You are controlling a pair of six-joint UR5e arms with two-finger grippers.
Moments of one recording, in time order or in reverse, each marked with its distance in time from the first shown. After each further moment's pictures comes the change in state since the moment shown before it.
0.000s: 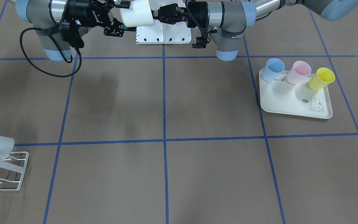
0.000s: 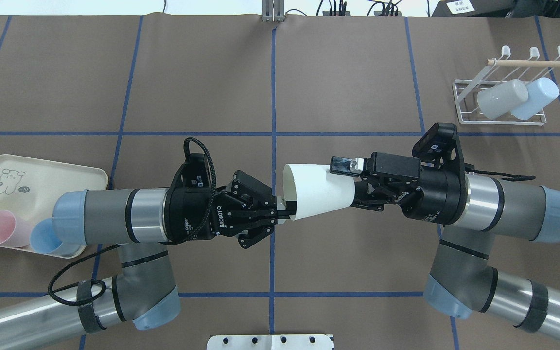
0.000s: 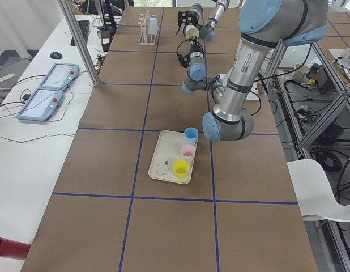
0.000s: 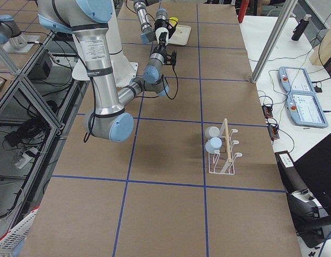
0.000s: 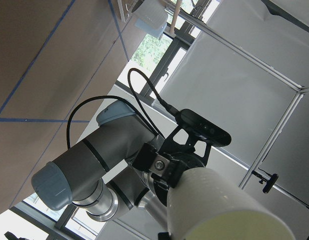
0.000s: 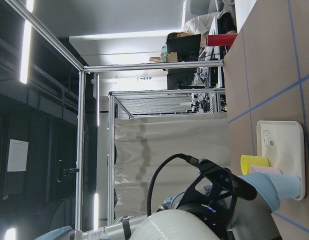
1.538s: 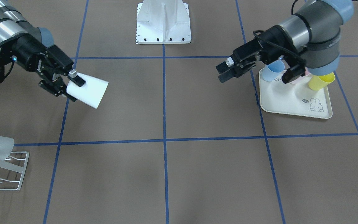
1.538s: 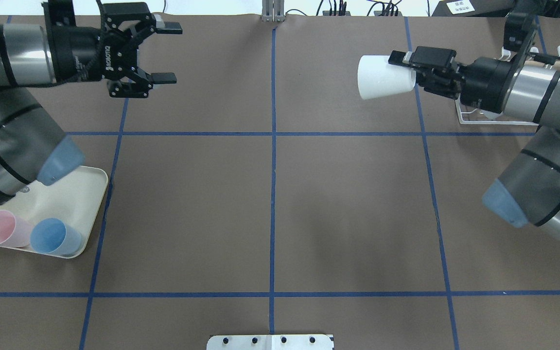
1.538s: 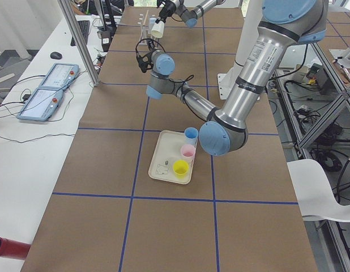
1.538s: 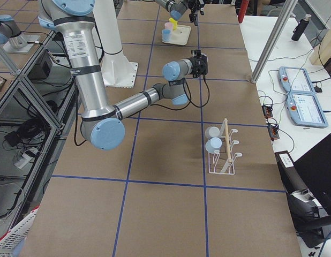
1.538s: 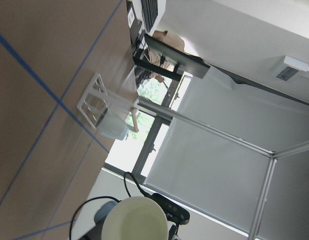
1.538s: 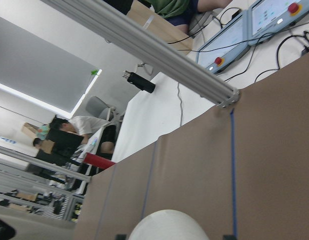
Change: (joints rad) left arm -0.580 0.106 -0.062 0.488 -0.350 0.292; right arm 0.446 -0.047 -0.013 -0.590 0.154 -0.386
